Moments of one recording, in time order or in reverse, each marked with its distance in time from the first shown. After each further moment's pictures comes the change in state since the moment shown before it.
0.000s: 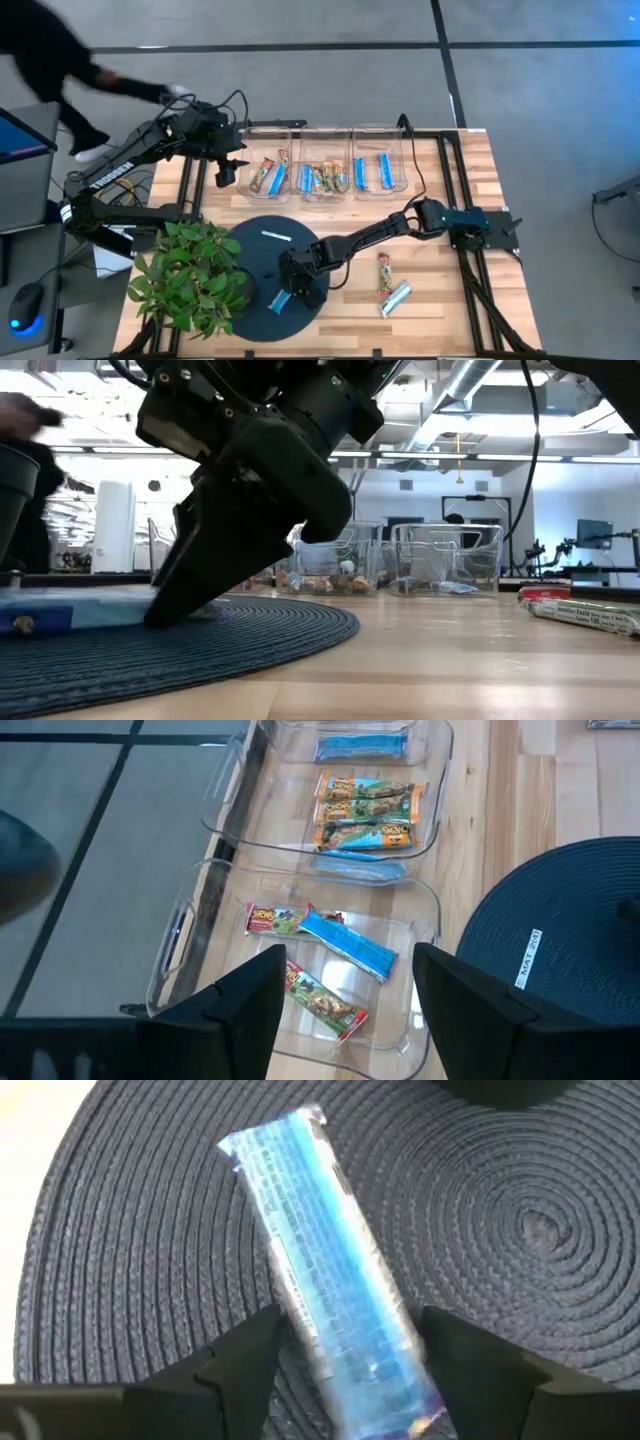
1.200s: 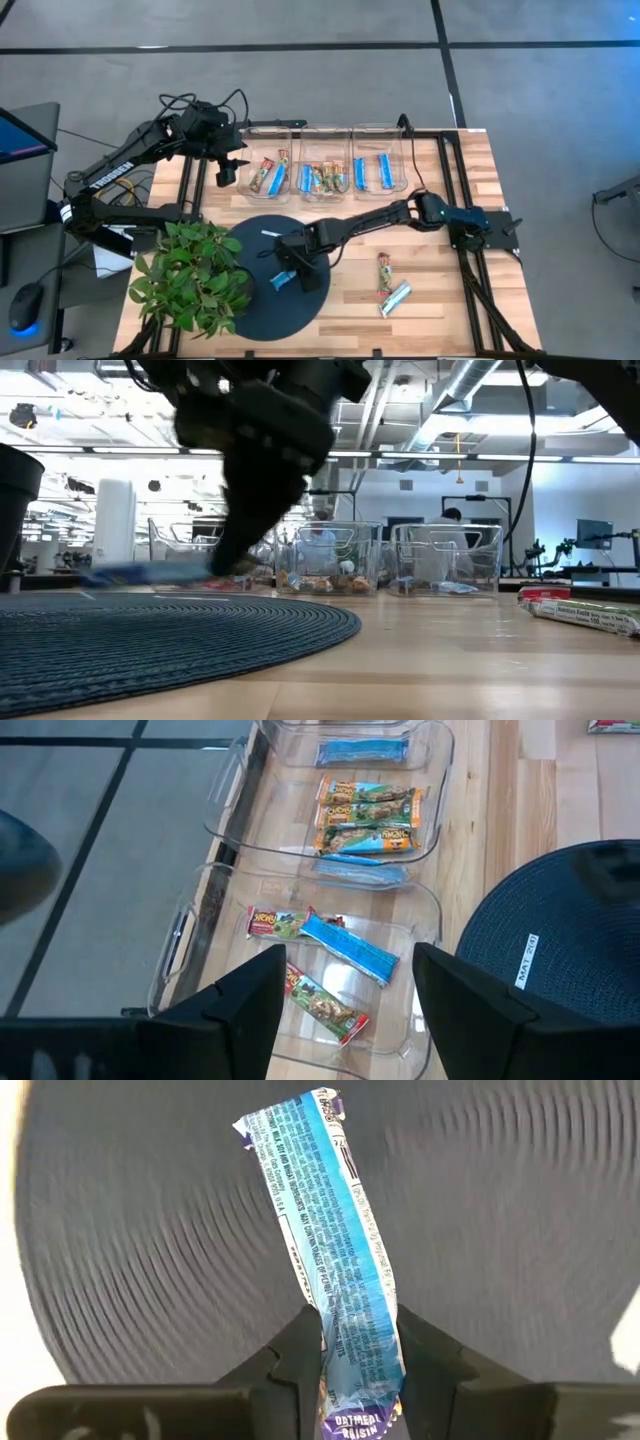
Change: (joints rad) left arm 0.000 0.000 0.000 0.010 0.000 -0.001; right arm -0.066 -0.013 0.180 -0.394 0.036 0.191
